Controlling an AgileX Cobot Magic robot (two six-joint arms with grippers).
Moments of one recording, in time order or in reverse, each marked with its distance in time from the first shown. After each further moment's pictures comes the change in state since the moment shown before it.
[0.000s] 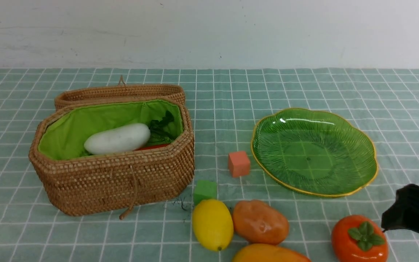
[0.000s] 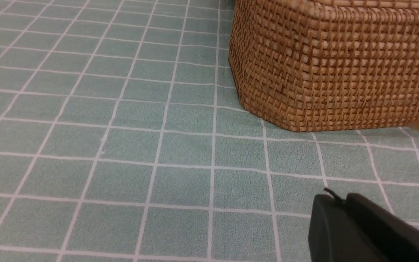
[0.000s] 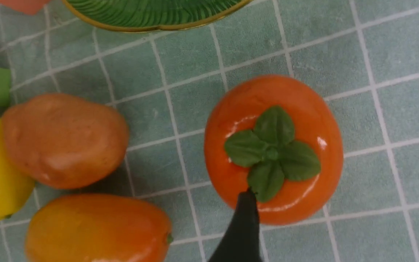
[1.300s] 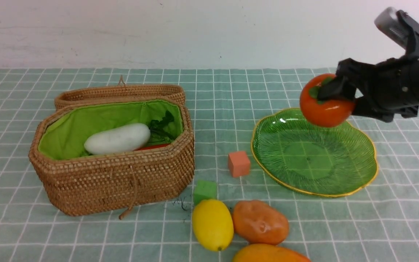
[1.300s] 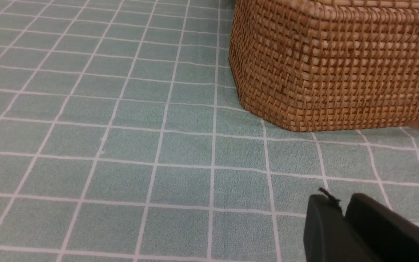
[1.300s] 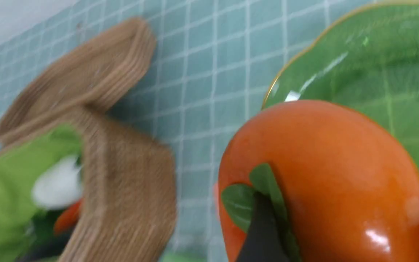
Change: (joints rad) right arm 0.006 0.424 -0.540 0.413 -0.183 -0.349; left arm 0.000 0.000 0.000 0.000 0.001 0.000
